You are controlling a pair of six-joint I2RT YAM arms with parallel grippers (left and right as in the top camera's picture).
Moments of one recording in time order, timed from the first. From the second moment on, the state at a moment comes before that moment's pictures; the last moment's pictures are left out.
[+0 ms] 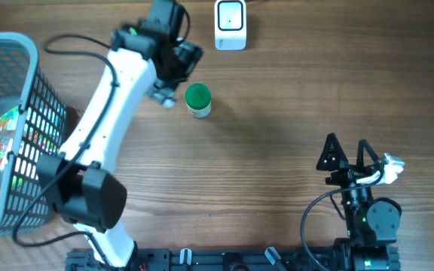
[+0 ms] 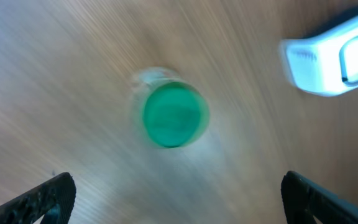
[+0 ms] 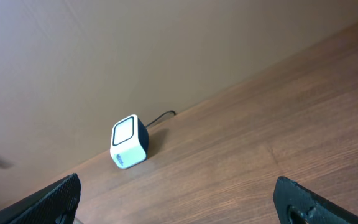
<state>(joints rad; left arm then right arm) -0.30 1.88 1.88 -1.27 0.05 -1.30 0.01 0.02 0.01 0.00 -0.02 0.52</state>
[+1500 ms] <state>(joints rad) 0.72 1.67 1.40 -1.00 -0.24 -0.60 0.01 0.01 0.01 0.00 -0.02 0.52</state>
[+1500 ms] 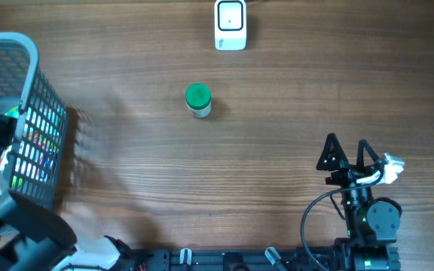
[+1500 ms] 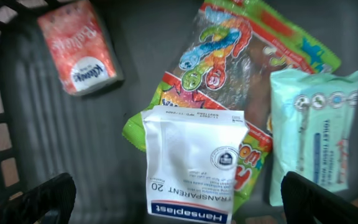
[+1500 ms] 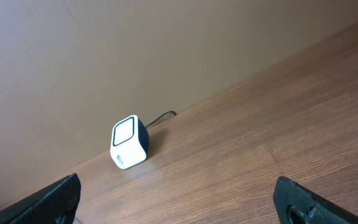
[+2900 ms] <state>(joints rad) 0.72 1.70 1.35 -0.91 -0.18 -0.58 0.01 0.01 0.01 0.00 -0.02 0.52</state>
